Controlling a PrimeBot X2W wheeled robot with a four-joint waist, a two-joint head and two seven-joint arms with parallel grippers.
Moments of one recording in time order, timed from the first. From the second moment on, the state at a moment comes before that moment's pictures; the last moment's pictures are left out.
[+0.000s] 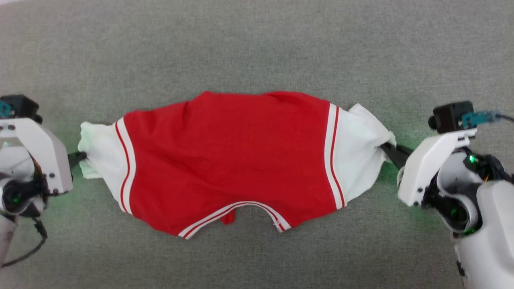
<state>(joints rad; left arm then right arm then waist) -0.72 0.75 -0.47 0.56 -1.01 -0.07 0.64 -0.49 -0.18 0.12 0.20 0.48 0.13 0.65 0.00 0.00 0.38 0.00</state>
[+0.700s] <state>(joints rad) -1.04 0.81 -0.45 0.46 -0.98 -0.09 0.74 -0.90 -0.16 -0.02 0.28 0.62 0.13 0.69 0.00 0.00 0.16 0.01</state>
